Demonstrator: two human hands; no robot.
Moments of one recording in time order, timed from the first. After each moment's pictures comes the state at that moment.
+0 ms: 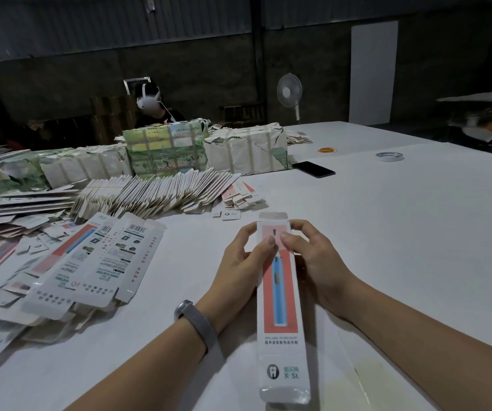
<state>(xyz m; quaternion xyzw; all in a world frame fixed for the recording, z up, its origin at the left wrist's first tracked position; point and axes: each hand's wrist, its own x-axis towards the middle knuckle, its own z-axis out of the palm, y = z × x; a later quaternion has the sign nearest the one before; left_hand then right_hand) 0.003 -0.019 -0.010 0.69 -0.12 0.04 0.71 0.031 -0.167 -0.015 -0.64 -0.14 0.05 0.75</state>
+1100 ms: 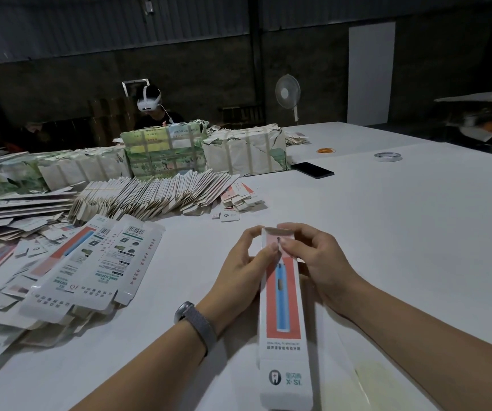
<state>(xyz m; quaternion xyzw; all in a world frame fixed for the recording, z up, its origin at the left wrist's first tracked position) 0.006 -0.015 -0.014 0.73 -0.14 0.02 0.67 0.033 -0.171 -0.016 -0.64 -0.13 0.00 0.76</state>
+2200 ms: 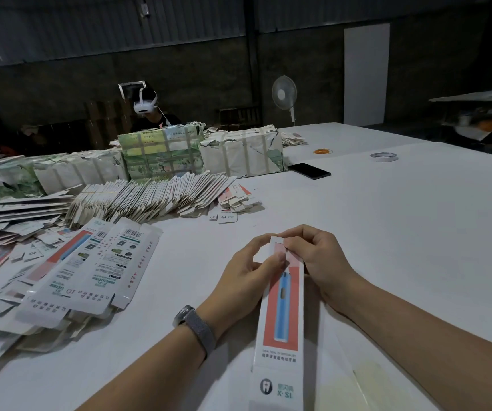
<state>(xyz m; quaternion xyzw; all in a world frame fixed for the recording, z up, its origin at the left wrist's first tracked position) 0.008 -0.017 -0.016 0.79 -0.14 0.02 0.59 0.038 -0.171 -0.012 -0.71 -0.07 -0.04 0.70</state>
